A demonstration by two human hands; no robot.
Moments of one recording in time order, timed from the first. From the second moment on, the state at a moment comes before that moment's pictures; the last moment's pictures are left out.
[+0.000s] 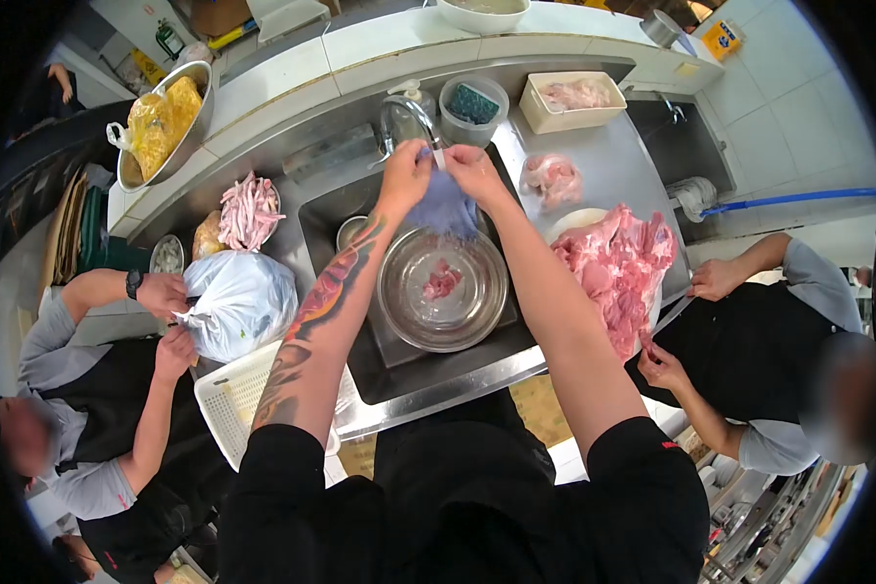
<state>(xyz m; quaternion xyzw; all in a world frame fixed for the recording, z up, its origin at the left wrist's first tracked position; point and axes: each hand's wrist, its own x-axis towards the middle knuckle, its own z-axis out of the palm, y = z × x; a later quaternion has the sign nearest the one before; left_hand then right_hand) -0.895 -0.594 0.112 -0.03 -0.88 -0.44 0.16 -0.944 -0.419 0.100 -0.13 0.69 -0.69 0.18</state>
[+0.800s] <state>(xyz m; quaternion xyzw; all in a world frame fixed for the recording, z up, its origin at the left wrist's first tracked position) -0.881 -0.597 0.134 0.05 -0.61 -0.78 0.09 -0.919 -0.438 0.131 -0.20 0.87 -0.44 0.12</state>
